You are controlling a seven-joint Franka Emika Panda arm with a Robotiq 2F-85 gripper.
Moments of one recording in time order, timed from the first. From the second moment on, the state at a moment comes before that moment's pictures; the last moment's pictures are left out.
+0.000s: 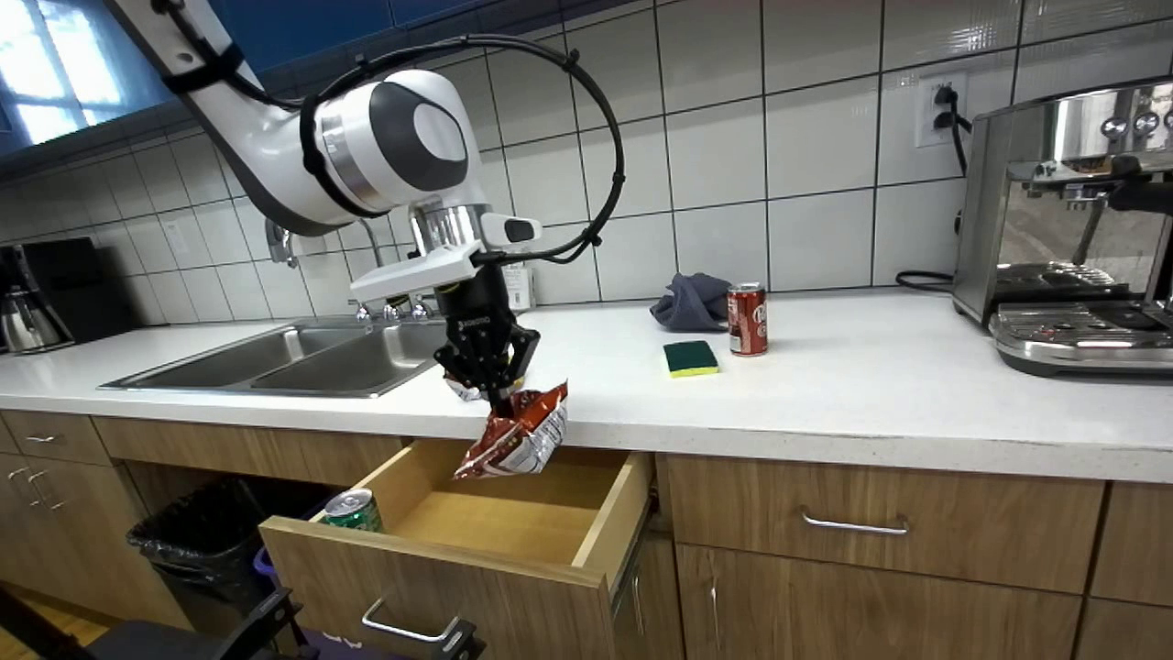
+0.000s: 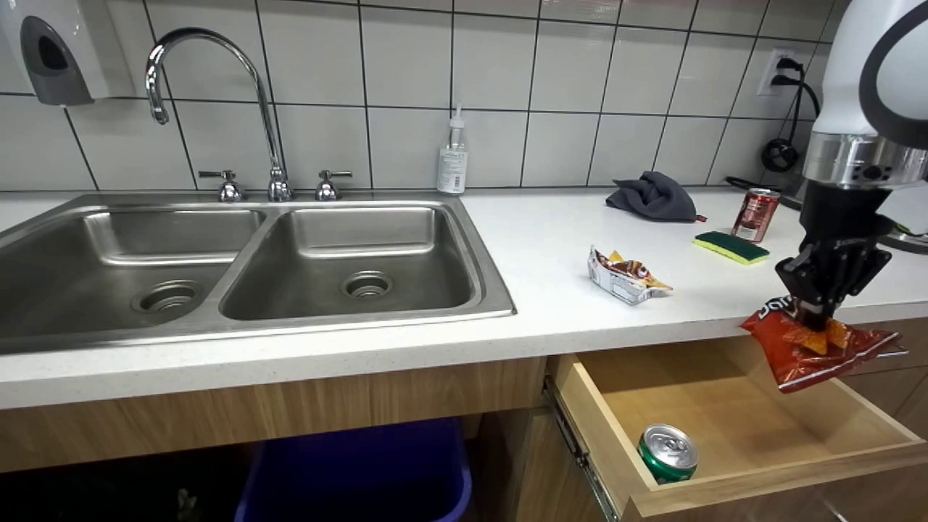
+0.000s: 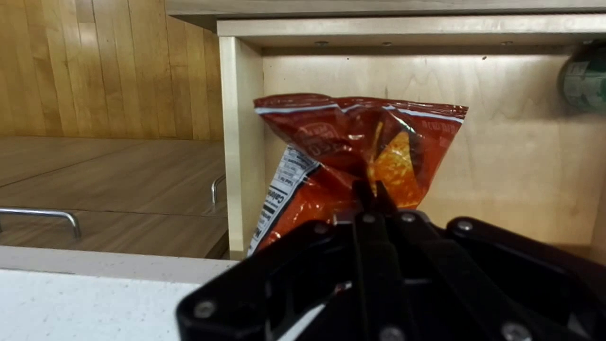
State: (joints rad) arm -0.03 0.01 -0.08 -2.57 -0.24 2.47 0.06
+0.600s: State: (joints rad) arm -0.03 0.06 -0.07 -2.61 -0.29 2.54 0.06
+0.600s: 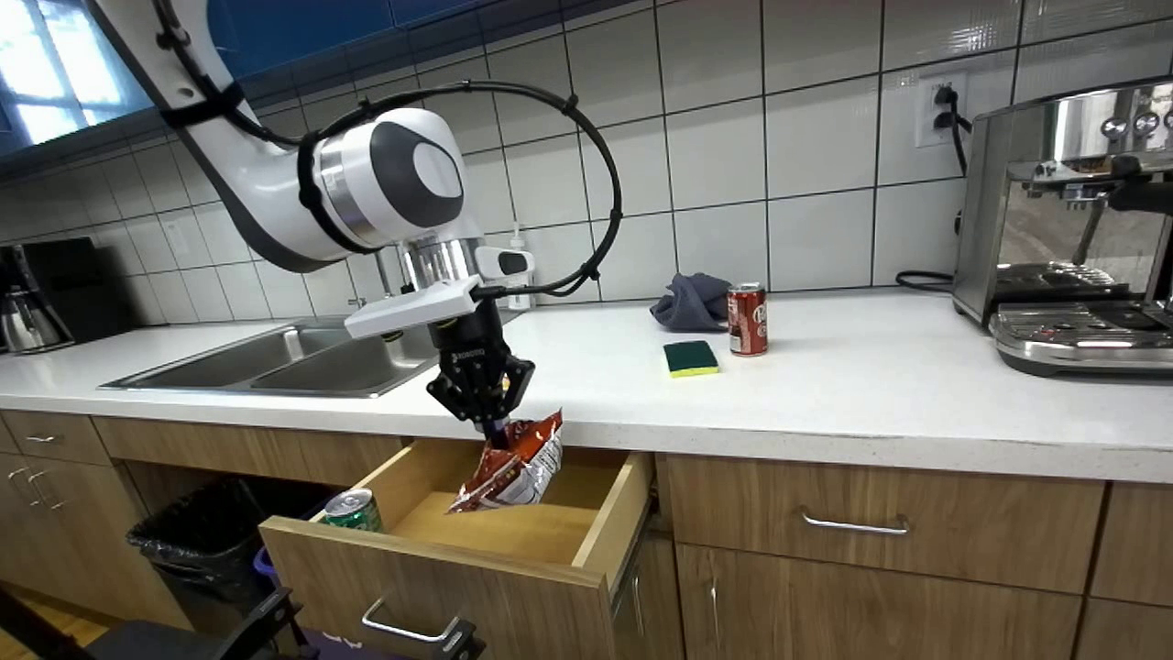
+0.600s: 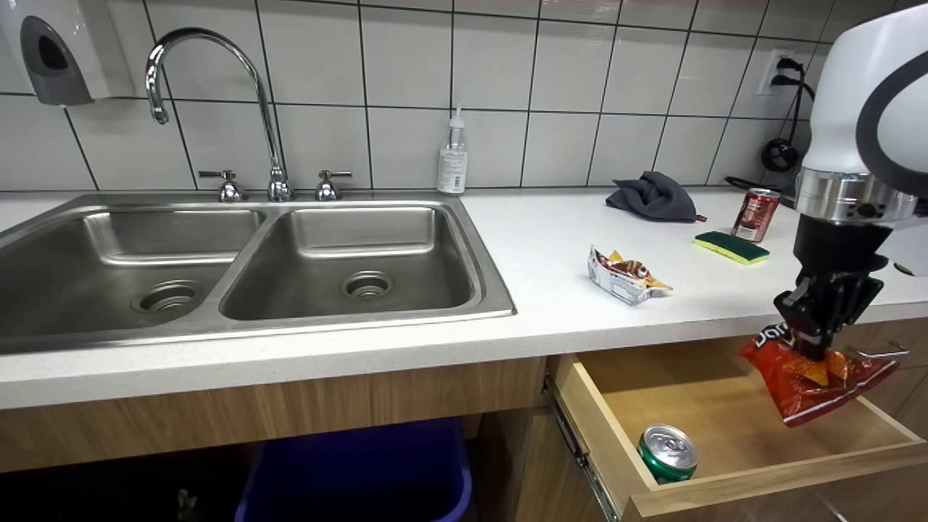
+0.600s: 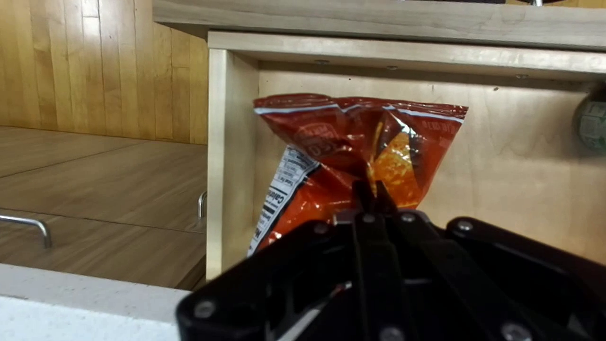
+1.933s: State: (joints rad) arm -0.02 0.16 -0.08 -2.61 -0.35 2.62 0.08
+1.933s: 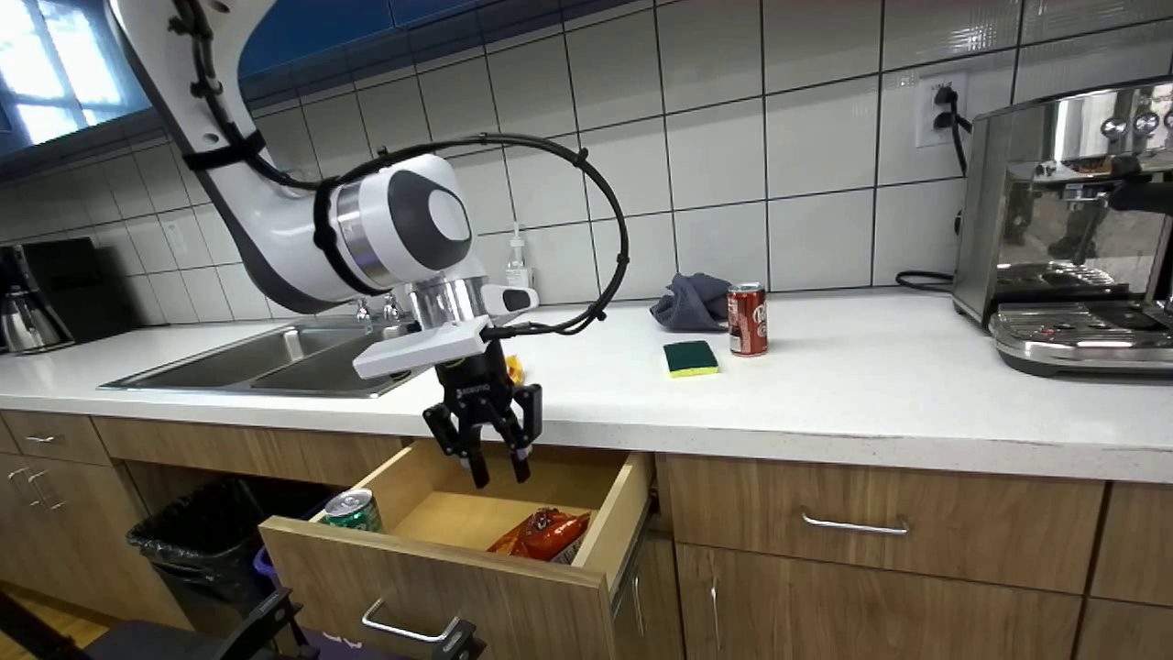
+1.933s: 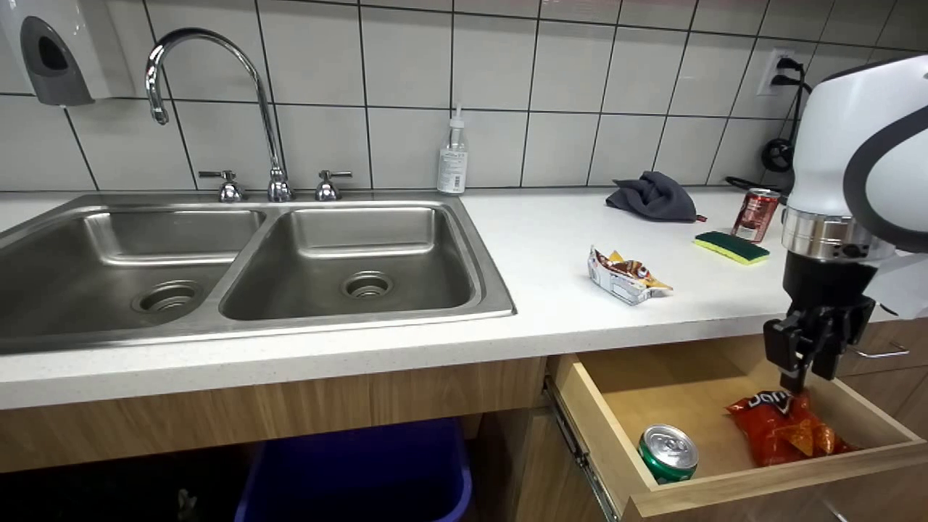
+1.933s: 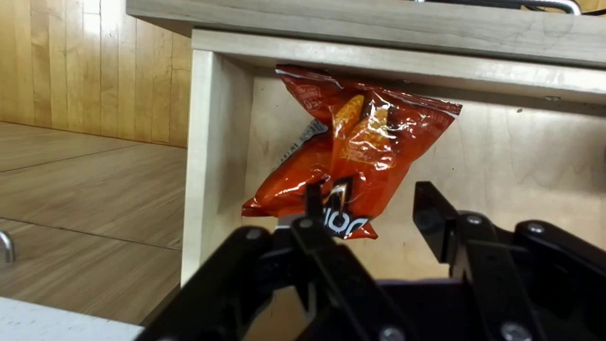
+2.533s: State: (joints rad) arm -0.02 0.02 -0.08 -2.63 -0.35 2.62 0.08
